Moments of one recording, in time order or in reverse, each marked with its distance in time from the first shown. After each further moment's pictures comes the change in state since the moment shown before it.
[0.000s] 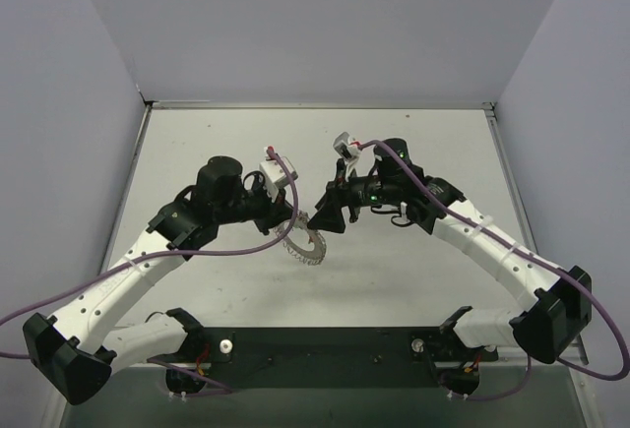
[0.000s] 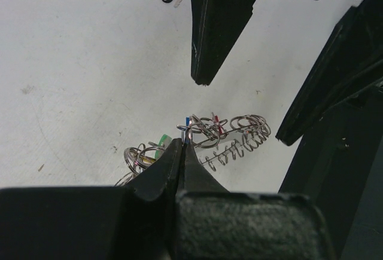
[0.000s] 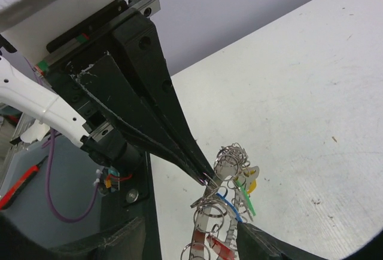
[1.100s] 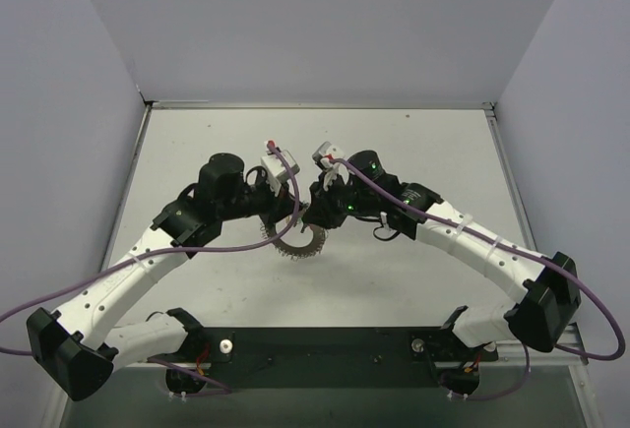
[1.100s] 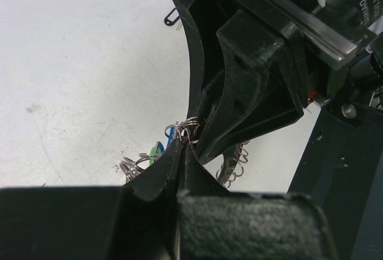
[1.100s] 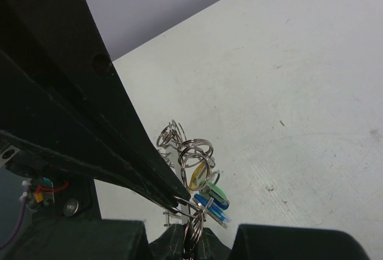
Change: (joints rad) left arm -0.011 0.023 0.001 0.089 0.004 -0.038; right arm 0.140 0.070 0.023 -0.039 0.369 -0.029
